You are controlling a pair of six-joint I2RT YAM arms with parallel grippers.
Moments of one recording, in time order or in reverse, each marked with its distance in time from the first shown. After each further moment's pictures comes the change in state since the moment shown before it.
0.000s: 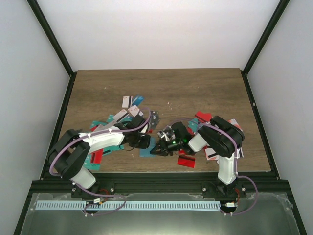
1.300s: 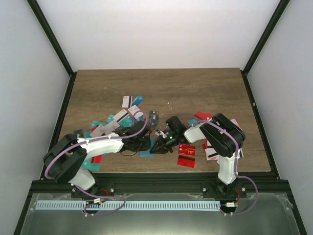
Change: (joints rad) left arm -0.106 -0.035 -0.087 0.088 -0.167 -0.320; right arm -0.013 -0.001 0.202 -0.503 -0.062 -0.159
